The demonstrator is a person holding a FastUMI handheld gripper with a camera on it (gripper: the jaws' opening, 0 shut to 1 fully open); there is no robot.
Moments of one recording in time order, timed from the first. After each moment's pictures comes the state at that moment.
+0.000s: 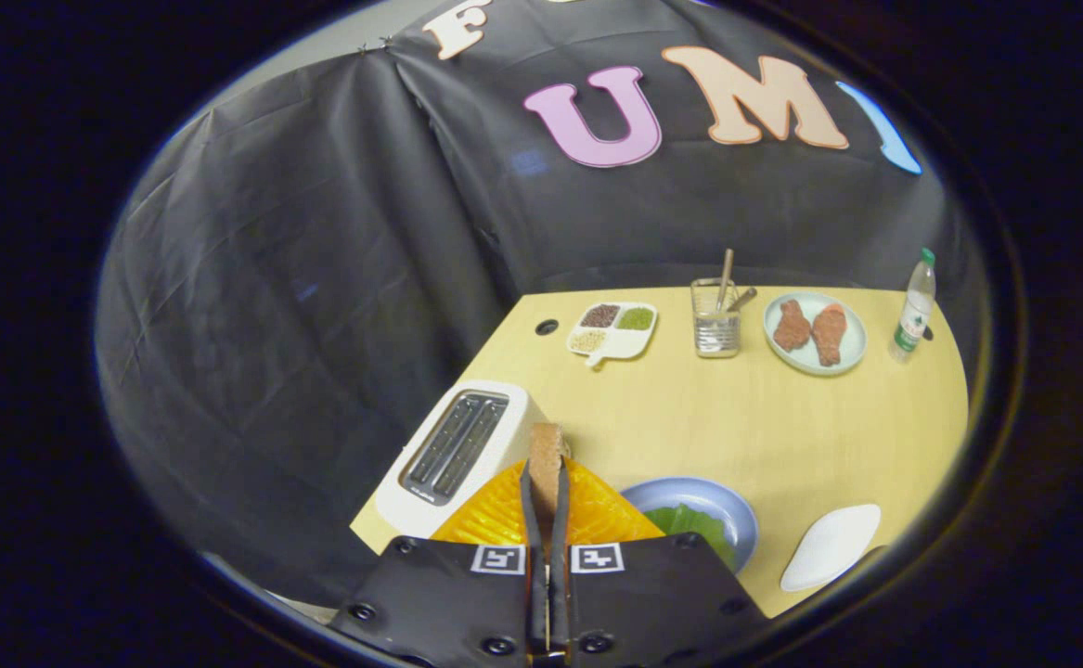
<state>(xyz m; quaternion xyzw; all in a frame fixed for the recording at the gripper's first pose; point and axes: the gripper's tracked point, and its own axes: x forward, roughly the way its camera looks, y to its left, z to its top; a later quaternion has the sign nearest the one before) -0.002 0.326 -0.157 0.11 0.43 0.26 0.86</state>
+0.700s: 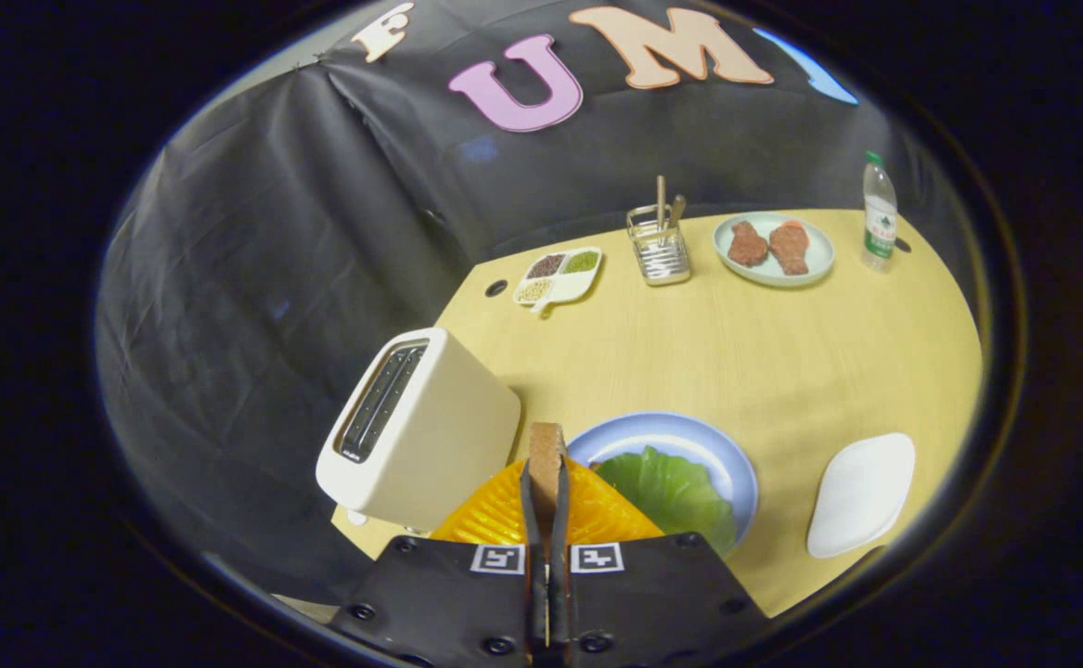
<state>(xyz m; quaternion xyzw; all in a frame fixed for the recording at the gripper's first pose) -0.028 0.287 -0.236 0.15 0.48 0.21 0.84</state>
